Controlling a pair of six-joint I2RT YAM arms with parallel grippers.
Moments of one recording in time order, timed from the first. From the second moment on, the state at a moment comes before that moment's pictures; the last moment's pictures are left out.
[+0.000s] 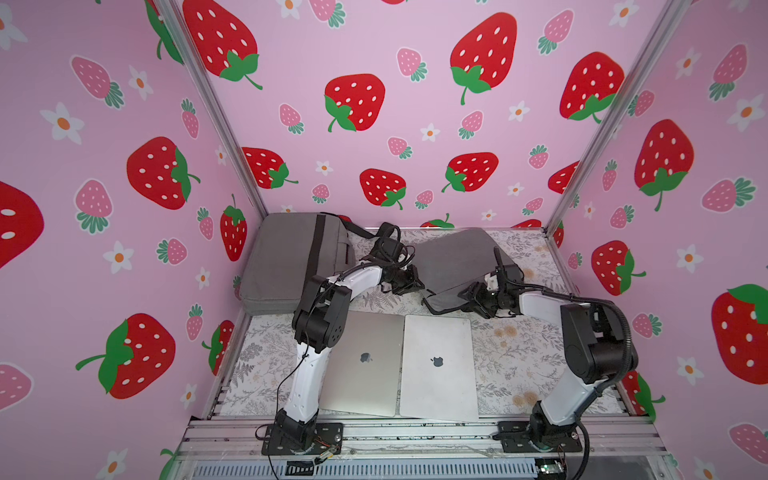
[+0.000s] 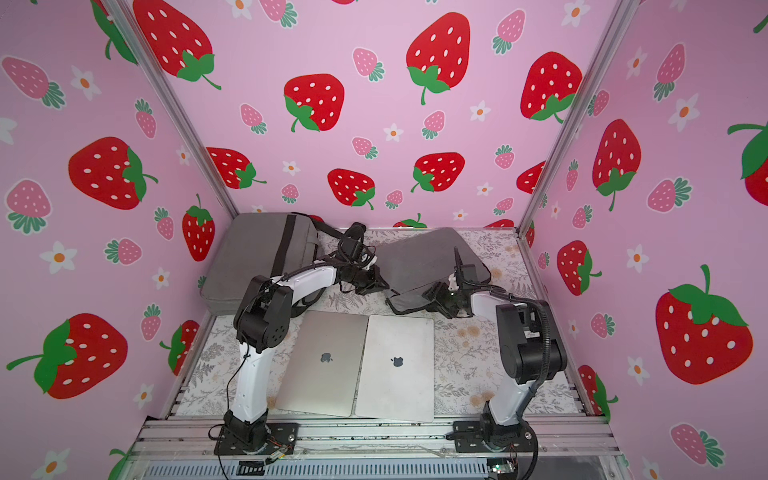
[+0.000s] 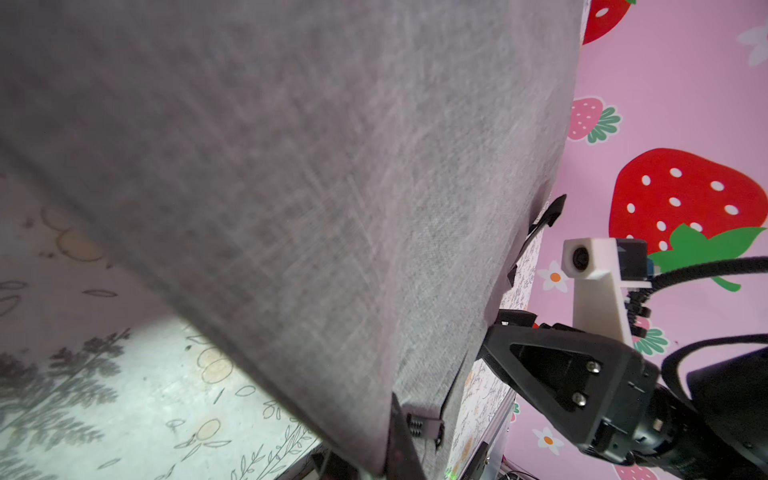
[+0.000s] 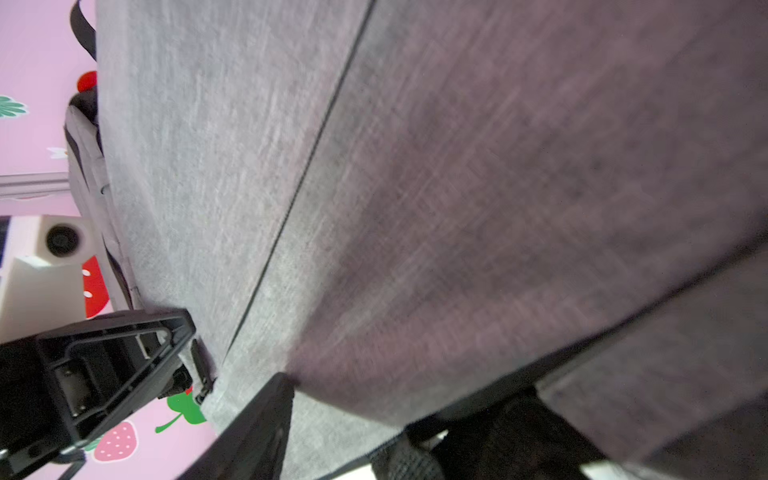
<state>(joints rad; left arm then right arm) -0.46 2.20 1.64 -0.40 0.64 -0.72 0.25 1.75 0.91 -0.10 -0.49 0.82</state>
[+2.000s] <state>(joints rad) -0.67 1.84 0.99 0.23 0.35 -1.33 0.30 1.49 1.05 -0.39 -0.30 0.40</state>
